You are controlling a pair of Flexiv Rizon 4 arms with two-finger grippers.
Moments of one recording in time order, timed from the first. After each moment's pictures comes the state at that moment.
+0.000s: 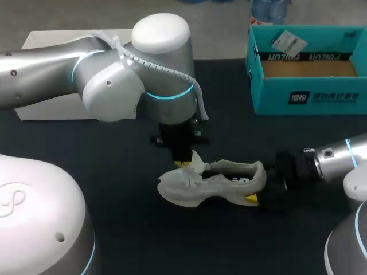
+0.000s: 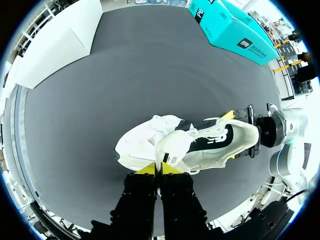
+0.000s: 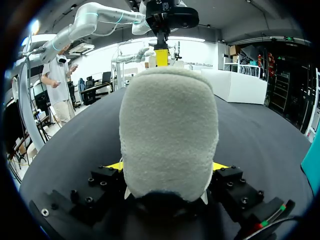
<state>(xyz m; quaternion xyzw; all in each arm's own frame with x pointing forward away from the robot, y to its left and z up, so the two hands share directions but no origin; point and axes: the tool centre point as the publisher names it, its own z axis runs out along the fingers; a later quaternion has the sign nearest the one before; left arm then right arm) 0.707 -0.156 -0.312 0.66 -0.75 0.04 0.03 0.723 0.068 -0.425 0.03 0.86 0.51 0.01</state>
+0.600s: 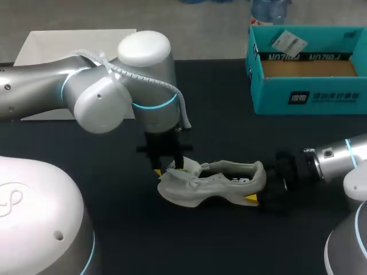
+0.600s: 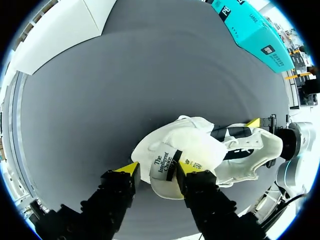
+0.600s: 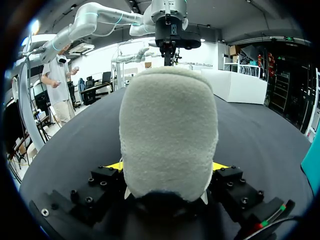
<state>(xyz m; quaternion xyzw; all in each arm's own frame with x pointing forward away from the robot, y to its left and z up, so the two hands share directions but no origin) 0.717 -0.122 -0.359 0.69 -0.72 0.02 0.05 0.723 0.068 -0.425 0.03 0.86 0.51 0.01</state>
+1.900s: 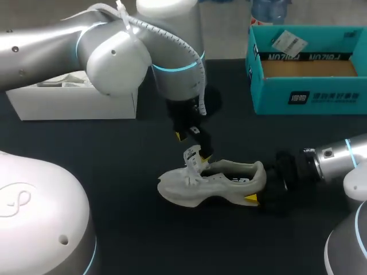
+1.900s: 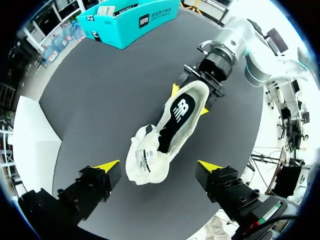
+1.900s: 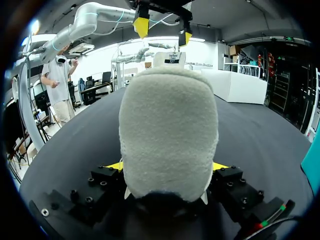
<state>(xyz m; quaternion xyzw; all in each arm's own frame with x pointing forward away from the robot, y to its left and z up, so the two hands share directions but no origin) 0.718 -0.177 -0.257 0.28 -0.96 0.06 0.02 0.723 0.068 -0.425 0.03 0.86 0.51 0.01</state>
